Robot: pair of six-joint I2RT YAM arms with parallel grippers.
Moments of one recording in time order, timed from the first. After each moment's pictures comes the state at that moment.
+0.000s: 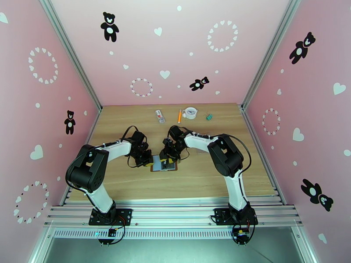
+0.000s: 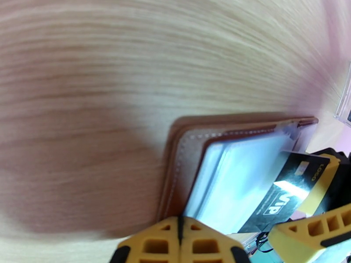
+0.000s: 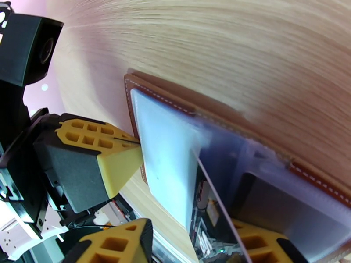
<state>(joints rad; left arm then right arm) -0.33 1.75 0.94 -0.59 0.51 -0.62 0.68 2.12 1.46 -0.63 -0.72 0.59</state>
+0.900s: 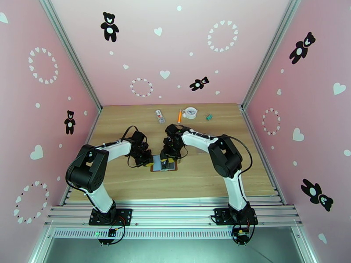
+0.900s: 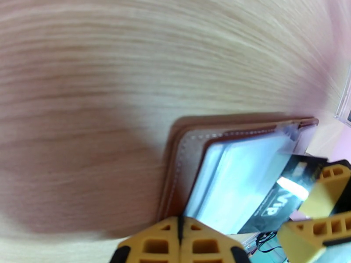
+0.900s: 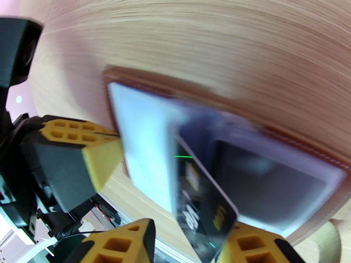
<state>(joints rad) -0.33 1.75 0.94 -0.59 0.51 -0.62 0.73 2.13 1.58 -0.81 -0.58 0.61</state>
